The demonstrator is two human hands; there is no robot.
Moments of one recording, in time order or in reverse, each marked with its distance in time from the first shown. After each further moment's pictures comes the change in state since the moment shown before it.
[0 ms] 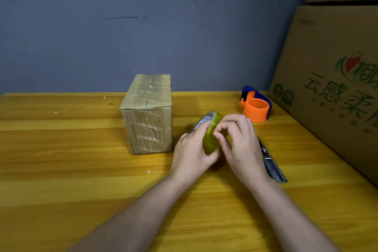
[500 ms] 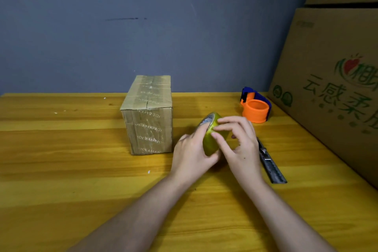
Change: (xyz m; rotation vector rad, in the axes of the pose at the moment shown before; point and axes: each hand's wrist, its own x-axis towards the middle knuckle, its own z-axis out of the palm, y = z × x) left_hand -0.002 0.000 0.001 0.051 0.069 0.046; right_hand -0.001 -0.007 0.001 0.237 0.093 0.162
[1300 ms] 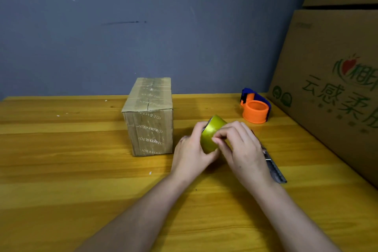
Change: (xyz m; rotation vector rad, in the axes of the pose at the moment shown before) left_hand 0.001 -0.003 -0.001 -0.170 -0.079 -0.104; right_hand 0.002 -0.002 -0.010 -0.257 -0.073 -0.290
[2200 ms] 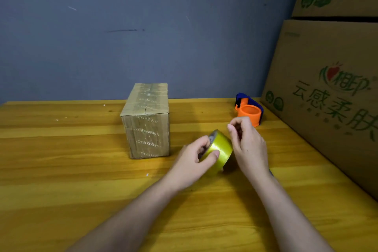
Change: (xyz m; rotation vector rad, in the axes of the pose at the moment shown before) left_hand -0.008 0.012 -0.014 -0.457 -0.322 -0.086; right_hand 0.005 0.017 -0.012 0.016 -0.050 0.427
